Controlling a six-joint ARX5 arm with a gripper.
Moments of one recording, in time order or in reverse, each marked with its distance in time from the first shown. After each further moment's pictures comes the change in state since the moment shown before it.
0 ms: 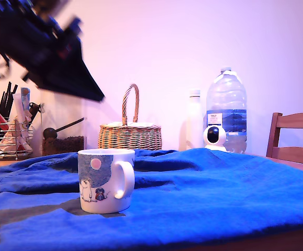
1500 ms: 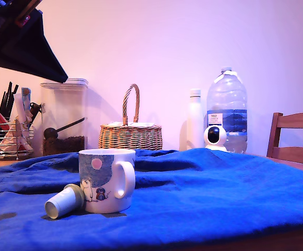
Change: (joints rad) arm 0.046 -0.180 -0.027 -0.162 -0.063 -0.060
